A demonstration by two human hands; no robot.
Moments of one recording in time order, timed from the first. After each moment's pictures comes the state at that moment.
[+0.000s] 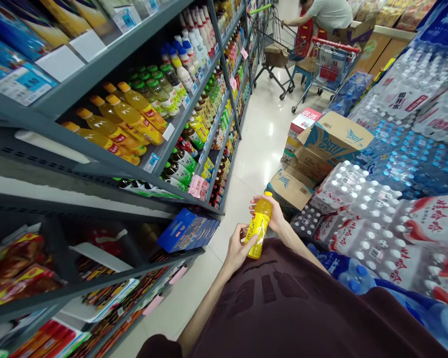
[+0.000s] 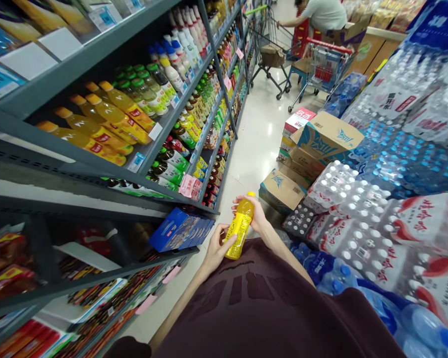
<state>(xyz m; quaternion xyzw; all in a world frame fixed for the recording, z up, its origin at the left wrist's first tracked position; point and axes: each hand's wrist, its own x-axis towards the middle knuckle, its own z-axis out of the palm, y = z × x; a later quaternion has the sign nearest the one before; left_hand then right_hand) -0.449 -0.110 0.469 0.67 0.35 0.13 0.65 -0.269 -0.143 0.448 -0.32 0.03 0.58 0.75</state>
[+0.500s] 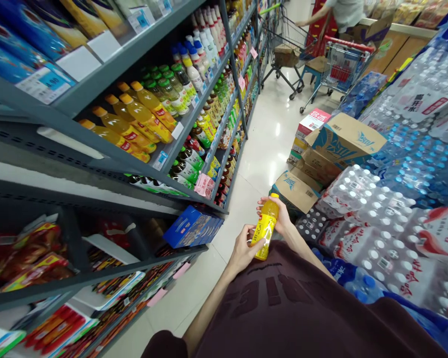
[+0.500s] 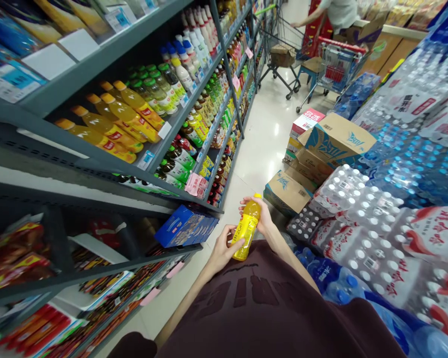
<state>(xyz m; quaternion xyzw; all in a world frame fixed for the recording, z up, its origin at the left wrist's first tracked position) -0.445 -0.112 0.472 0.70 0.34 0.09 0.62 -0.263 -0.144 0.445 -0.35 0.05 0.57 0.74</state>
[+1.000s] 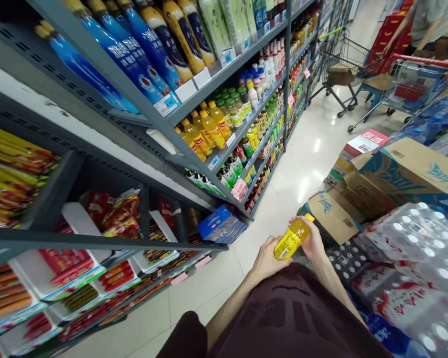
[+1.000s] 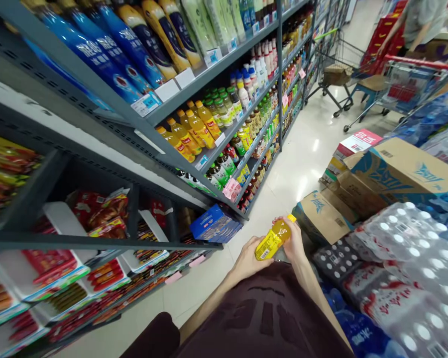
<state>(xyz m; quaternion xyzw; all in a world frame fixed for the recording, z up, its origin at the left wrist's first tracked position) -0.452 -0.102 0.456 0.79 0.36 0.11 0.48 -0.280 -0.143 0.436 -0.41 0.03 0.51 0.76</state>
